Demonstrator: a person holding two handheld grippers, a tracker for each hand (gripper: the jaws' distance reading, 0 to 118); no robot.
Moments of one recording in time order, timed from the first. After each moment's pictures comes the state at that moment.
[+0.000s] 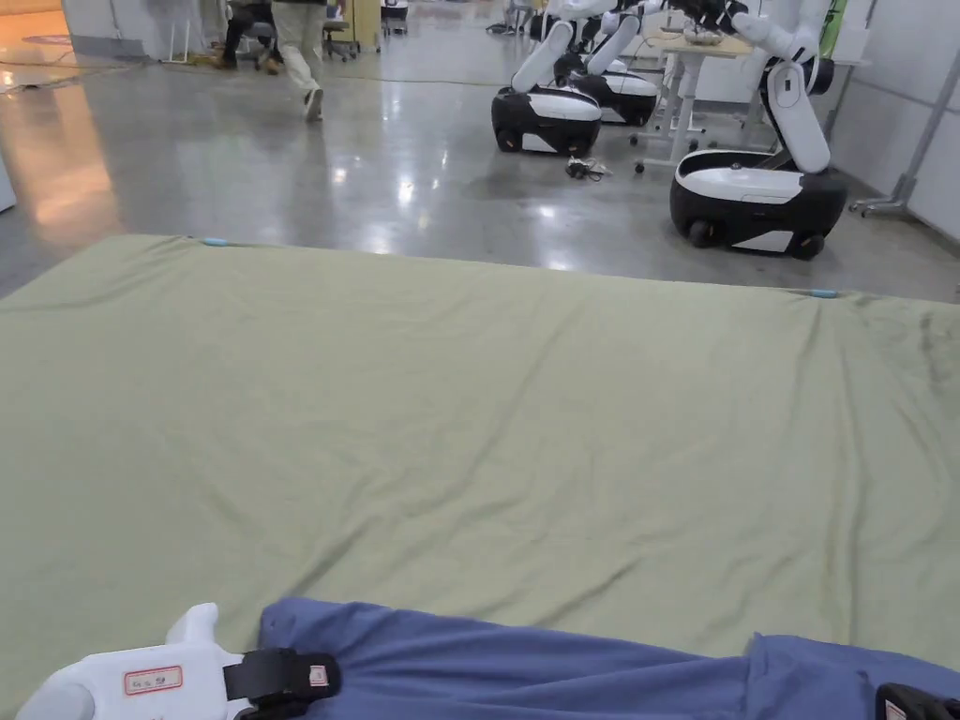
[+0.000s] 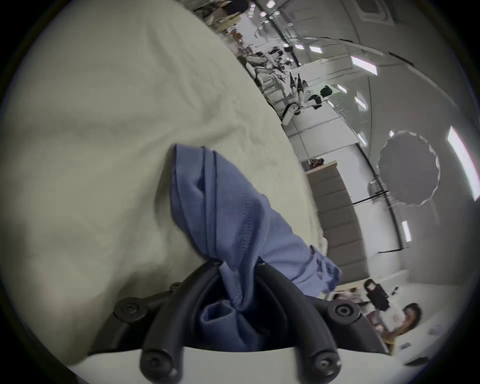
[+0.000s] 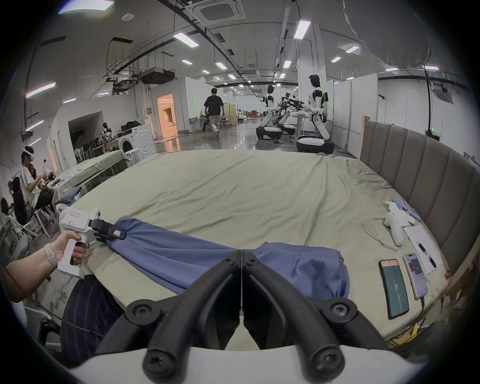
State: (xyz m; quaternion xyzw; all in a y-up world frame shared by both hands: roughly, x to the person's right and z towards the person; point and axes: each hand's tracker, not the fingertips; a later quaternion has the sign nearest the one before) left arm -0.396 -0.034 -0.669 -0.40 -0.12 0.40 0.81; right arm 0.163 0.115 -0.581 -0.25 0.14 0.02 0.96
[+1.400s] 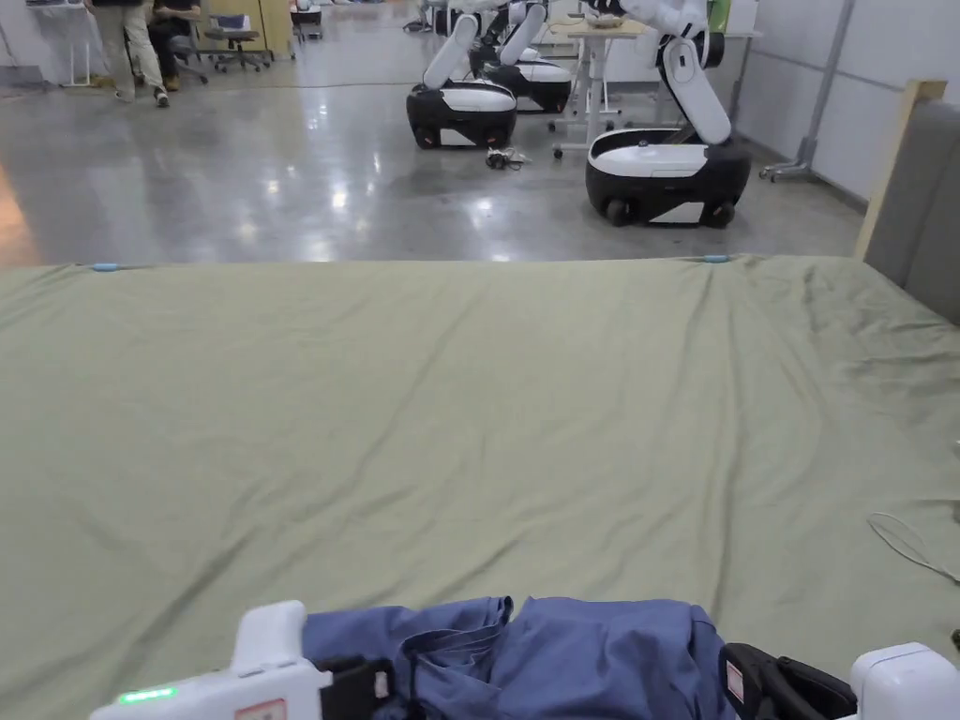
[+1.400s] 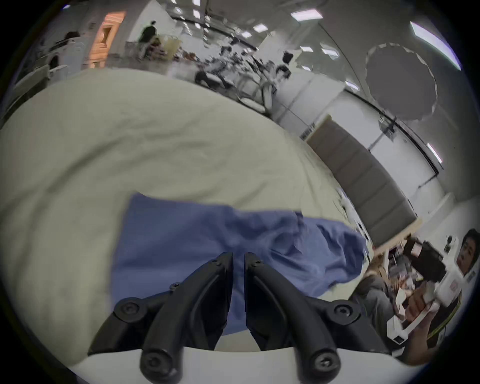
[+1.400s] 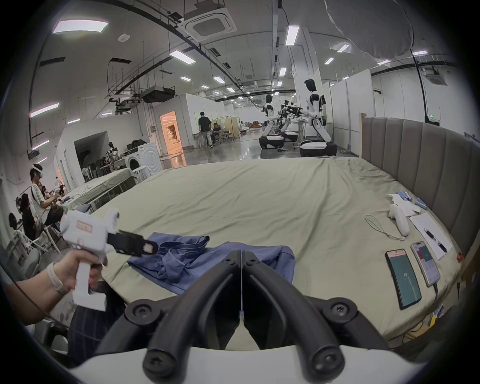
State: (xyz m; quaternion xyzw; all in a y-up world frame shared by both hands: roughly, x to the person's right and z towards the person) left arm -0.193 0.005 -0.667 -0.41 -0.18 0.21 0.87; right arm 0.184 0.102 -0.557 -0.22 0.15 -0.03 0.96
